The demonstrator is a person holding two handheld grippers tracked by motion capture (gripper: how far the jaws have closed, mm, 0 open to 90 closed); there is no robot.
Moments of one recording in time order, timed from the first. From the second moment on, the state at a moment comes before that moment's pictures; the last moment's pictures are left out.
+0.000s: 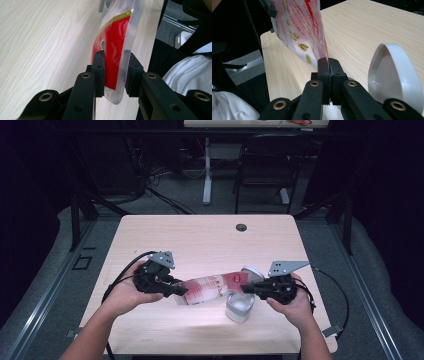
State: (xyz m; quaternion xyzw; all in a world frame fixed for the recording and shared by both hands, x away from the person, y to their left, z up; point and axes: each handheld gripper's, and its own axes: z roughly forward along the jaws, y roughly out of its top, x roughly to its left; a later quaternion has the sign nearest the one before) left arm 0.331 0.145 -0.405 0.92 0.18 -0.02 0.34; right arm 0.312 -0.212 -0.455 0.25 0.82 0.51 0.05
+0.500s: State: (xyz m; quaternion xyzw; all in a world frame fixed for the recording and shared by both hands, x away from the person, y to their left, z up) left arm 0.325 0.159 -0.429 0.91 0.19 -0.01 0.36; right arm 0.312 -0.202 -0.450 0.25 0.83 0.50 0.06
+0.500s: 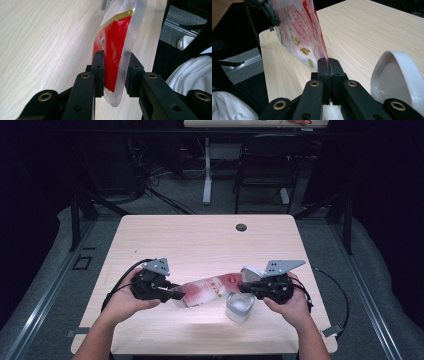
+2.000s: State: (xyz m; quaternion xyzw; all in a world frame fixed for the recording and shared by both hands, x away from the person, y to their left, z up) left arm 0.319 0.173 -0.462 0.90 0.21 0.02 0.39; right arm 0.309 -0.174 -0.428 0.22 0.87 0.43 0.08
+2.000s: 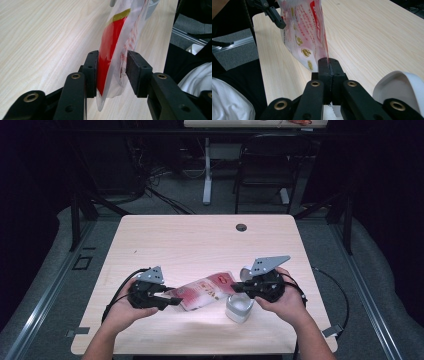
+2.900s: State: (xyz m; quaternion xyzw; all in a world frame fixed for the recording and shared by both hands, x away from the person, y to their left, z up) left arm 0.325 0.178 -0.473 0.89 0.22 0.03 0.39; right arm 0.313 -0.155 -0.423 0.21 0.88 0.42 0.10
